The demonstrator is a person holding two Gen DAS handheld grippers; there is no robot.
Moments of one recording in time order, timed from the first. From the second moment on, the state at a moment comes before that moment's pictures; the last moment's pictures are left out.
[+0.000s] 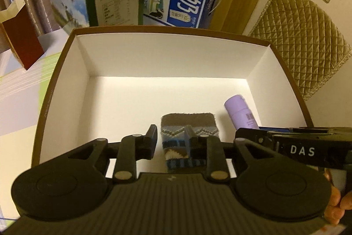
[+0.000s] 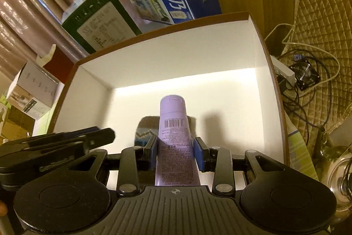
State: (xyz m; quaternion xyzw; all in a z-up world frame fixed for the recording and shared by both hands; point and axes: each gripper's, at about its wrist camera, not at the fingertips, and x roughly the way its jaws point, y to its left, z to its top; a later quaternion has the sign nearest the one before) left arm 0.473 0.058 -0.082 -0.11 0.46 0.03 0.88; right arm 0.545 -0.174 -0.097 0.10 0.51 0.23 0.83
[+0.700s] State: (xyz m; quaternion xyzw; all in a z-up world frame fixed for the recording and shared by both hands) left arm 0.441 0.062 -0.060 -0.10 0.45 0.06 0.89; right arm 0.513 -0.177 -0.077 0.04 0.47 0.25 0.85
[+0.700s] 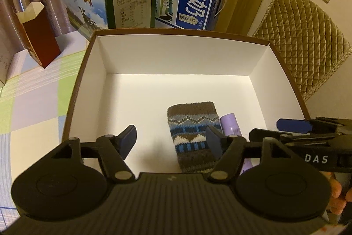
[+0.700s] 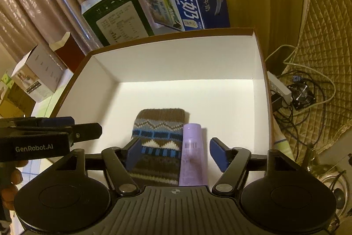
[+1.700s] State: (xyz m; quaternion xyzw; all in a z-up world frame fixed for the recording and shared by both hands) left arm 0.322 0.050 0.007 -0.13 0.39 0.10 0.91; right arm 0.413 -0.211 -0.012 0.04 0.38 0.24 0.89
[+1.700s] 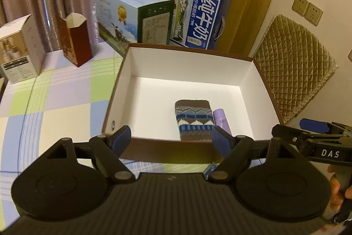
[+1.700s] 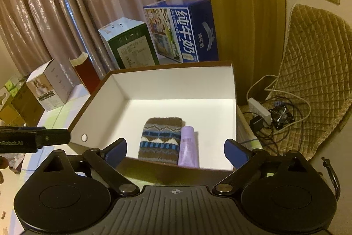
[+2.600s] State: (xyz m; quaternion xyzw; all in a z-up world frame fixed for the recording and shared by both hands) left arm 0.195 0.044 -0.017 -0.17 0.42 0.15 0.88; right arm 0.321 -0.237 -0.016 0.02 0.39 0.26 0.89
